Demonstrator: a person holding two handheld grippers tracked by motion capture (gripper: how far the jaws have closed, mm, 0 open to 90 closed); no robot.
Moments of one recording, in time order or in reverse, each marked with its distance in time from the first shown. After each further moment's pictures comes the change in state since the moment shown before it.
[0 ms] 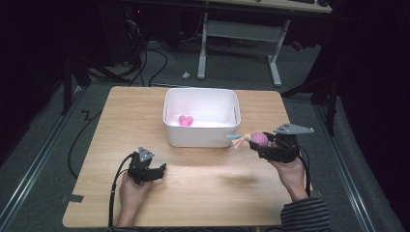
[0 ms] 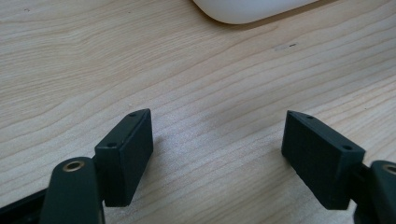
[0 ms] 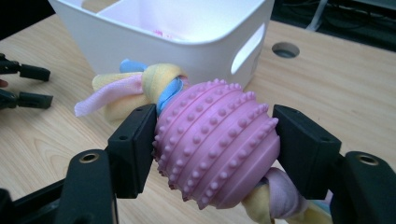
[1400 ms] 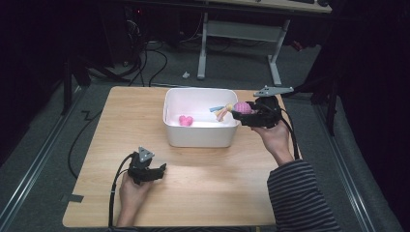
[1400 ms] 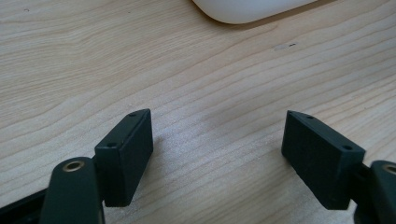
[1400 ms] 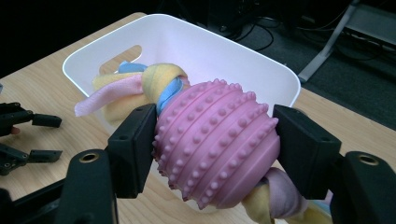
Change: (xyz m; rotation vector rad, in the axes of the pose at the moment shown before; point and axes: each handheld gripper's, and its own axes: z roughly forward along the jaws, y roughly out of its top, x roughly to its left) left arm 0.000 0.000 0.000 0.000 -0.001 0.001; right arm 0.011 0.100 0.036 0.007 0.042 -0.088
